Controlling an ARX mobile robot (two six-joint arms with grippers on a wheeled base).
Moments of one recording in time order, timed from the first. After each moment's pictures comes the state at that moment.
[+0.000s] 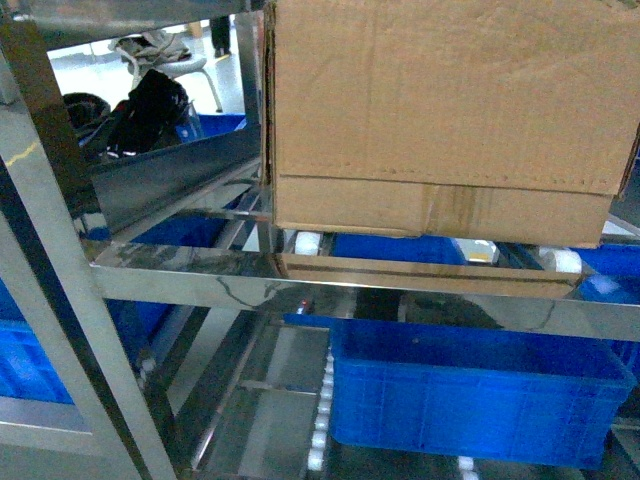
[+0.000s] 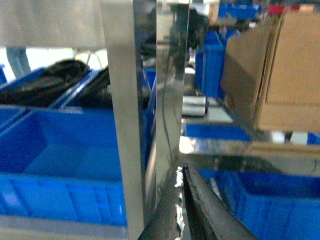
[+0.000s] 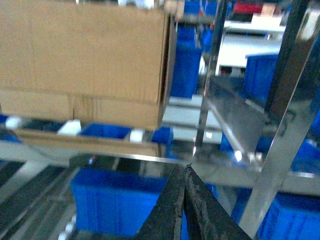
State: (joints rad) left arm 0.00 0.09 0.02 0.04 0.00 -0.01; right arm 0.01 0.02 0.02 -0.01 0.00 -0.01
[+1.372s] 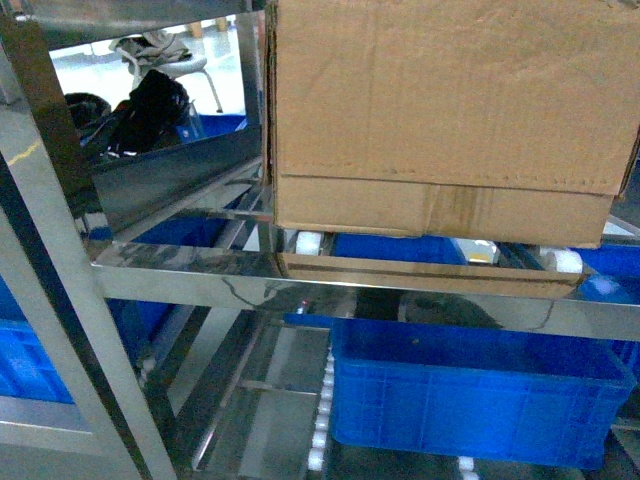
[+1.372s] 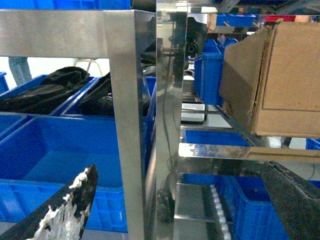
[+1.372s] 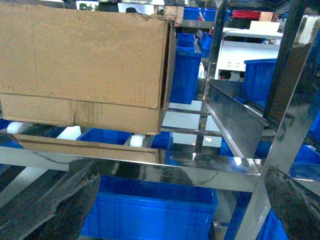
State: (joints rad) left arm 0.00 0.01 0.02 0.00 0.00 -0.01; right arm 0.00 0.00 0.02 0.00 0.00 -0.01
